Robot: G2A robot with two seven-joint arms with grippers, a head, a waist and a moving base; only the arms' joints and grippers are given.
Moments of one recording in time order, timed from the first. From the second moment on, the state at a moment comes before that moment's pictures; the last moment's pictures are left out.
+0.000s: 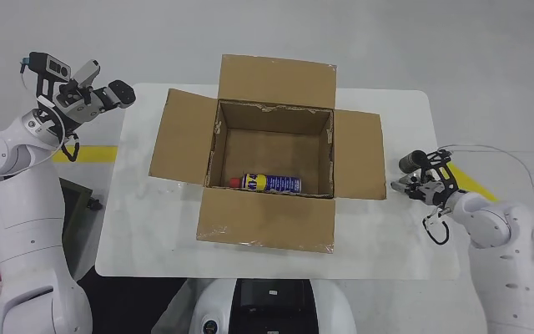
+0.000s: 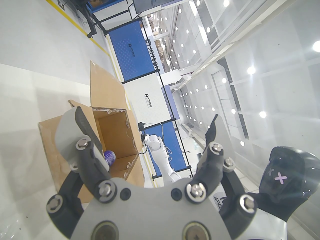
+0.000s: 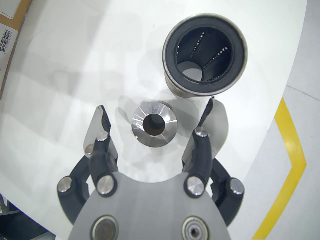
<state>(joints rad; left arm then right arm) 0.79 -1.07 -1.82 -1.18 -0.40 -0.18 -1.27 -1.24 -1.06 1.73 -1.43 -0.96 -0.58 0.79</state>
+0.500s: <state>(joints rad) 0.79 -1.07 -1.82 -1.18 -0.40 -0.18 -1.27 -1.26 -1.04 1.73 -1.45 -0.95 -0.58 0.80</state>
